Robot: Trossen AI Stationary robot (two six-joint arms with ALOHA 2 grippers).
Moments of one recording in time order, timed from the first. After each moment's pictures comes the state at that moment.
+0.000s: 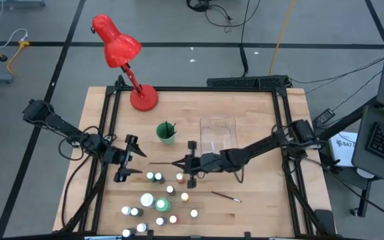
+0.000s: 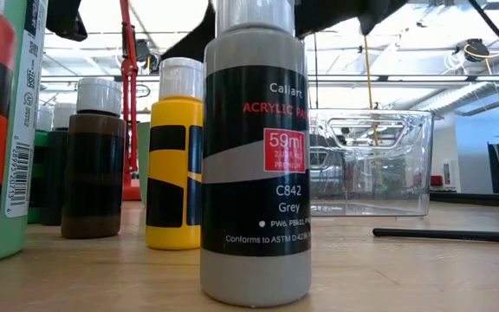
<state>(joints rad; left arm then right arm) -0.45 0.78 0.02 1.09 -0.05 0.36 0.26 1.91 1.20 0.43 0.33 -0.18</state>
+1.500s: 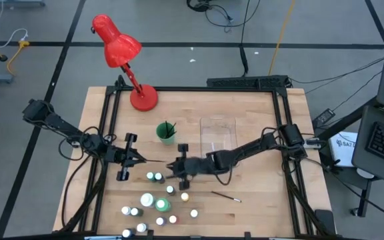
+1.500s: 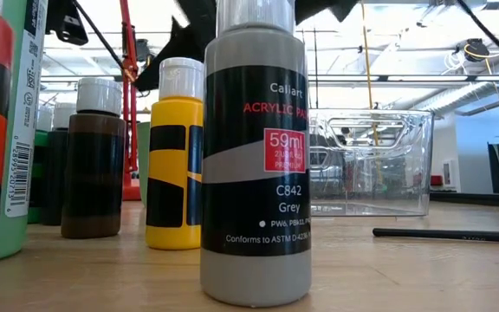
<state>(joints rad) -0.45 0.78 0.02 1.08 -0.14 0.39 0.27 2.02 1.41 0.15 0.35 -0.18</state>
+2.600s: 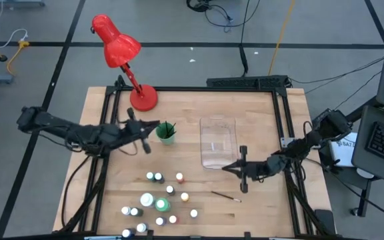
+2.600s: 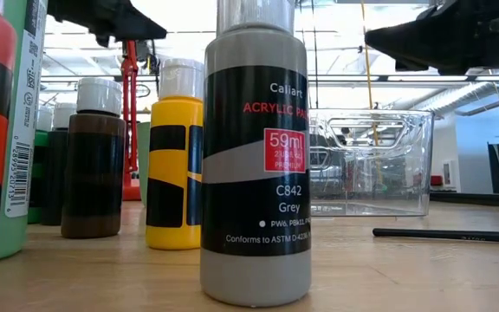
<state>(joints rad) -0.20 0.86 0.52 0.26 -0.68 0.12 0.55 1.46 0.26 1.25 0.52 -0.34</state>
